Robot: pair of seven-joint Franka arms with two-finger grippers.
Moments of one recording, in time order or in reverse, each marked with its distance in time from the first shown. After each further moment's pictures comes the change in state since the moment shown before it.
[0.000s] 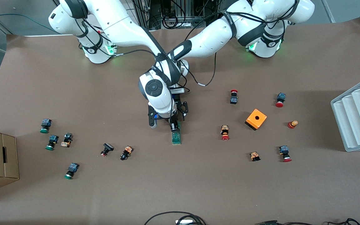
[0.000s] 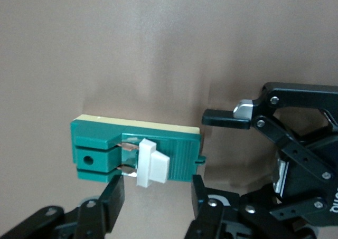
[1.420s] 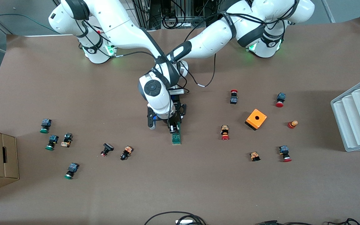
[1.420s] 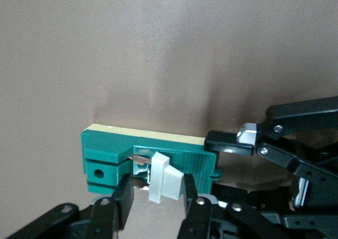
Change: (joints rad) left arm 0.000 0.012 0.000 0.019 0.000 0.006 -0.008; right arm 0.000 0.017 -0.003 -0.014 0.000 0.075 -0.002
